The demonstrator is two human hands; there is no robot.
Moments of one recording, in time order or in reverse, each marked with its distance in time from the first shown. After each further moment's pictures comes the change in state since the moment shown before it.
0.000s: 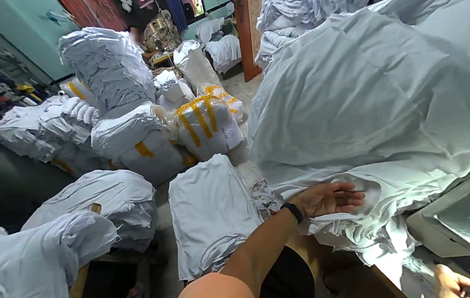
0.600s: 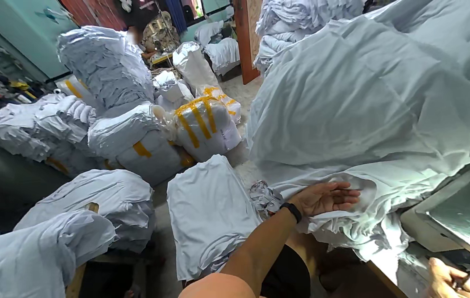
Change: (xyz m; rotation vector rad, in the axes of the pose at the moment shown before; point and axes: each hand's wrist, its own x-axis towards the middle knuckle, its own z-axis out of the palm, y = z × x) left_hand -0.002 -0.002 0.001 0.005 0.032 0.027; right_hand 0.003 0.011 -0.003 -0.014 -0.046 0.050
